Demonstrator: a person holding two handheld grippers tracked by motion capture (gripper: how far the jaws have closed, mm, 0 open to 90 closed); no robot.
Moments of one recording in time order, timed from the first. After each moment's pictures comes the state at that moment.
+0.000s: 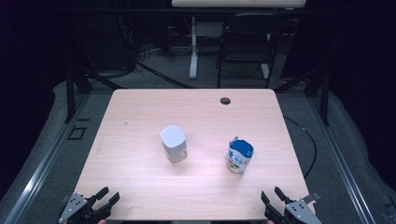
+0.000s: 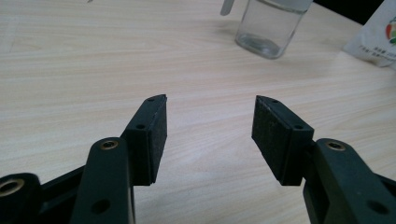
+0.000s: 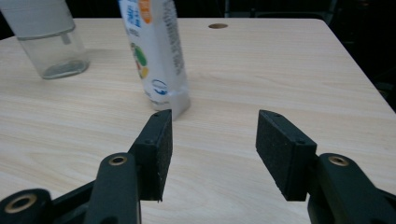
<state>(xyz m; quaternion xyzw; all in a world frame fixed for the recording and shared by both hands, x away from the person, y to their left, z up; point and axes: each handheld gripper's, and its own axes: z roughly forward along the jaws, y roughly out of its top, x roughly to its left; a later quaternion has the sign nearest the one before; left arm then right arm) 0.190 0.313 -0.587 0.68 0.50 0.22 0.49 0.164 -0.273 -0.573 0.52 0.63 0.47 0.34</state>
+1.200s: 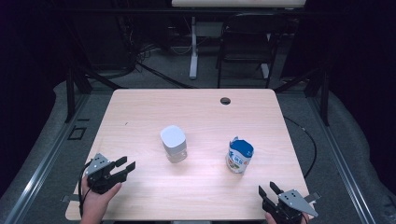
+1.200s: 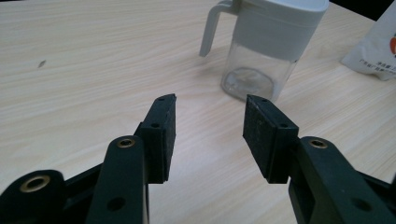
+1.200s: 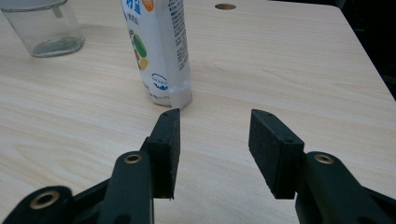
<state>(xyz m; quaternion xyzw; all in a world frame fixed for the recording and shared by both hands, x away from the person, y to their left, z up) 0.289 0.268 -0.532 0.75 0.43 0.19 0.47 0.185 -0.263 -0.562 0.51 0.67 0.43 0.32</state>
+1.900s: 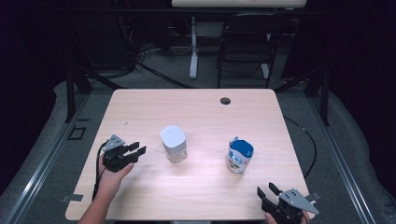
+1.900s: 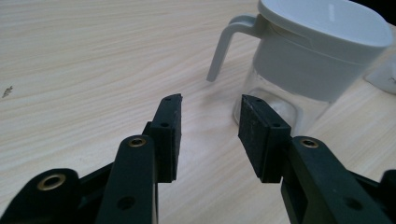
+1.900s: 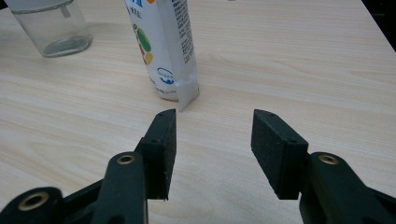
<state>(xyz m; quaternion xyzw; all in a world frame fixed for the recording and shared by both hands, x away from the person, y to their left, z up) 0.354 0.247 -0.536 0.75 0.43 0.18 0.46 0.188 -0.265 -0.564 0.52 0.67 0.44 0.29</state>
